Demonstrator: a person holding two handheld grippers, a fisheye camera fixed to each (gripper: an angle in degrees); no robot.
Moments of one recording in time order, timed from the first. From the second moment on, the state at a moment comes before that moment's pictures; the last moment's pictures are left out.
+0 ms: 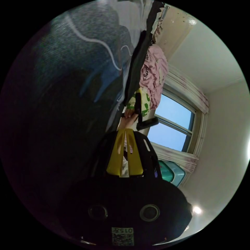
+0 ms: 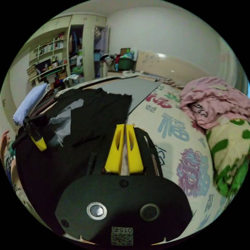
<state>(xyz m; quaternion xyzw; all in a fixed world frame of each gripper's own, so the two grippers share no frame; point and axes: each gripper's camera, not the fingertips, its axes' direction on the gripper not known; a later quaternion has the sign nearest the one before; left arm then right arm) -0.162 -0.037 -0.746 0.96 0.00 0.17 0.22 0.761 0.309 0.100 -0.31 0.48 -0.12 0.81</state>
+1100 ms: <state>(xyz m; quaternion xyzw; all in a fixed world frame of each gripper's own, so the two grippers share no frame) -0.126 -0.043 -0.859 0.96 0.01 0.17 0.22 0.764 0.555 0.126 -0.34 0.81 -0.01 0.48</state>
